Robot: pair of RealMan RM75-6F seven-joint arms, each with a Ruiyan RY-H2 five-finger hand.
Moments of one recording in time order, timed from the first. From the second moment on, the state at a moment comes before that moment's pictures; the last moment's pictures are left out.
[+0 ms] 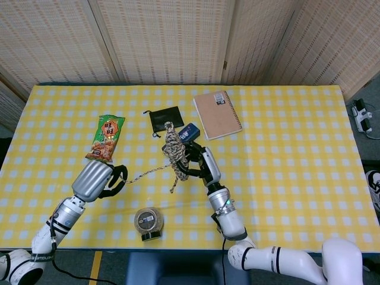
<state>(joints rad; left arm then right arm) -0.61 -1.16 -0.08 -1.76 1.49 1.18 0.01 0.71 -1.89 0.47 -1.53 -1.14 1.08 0.73</state>
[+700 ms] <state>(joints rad) -0.61 -1.19 -0.11 -1.63 1.43 1.10 -0.09 0.71 -1.74 0.35 -1.53 -1.47 1.07 0.85</state>
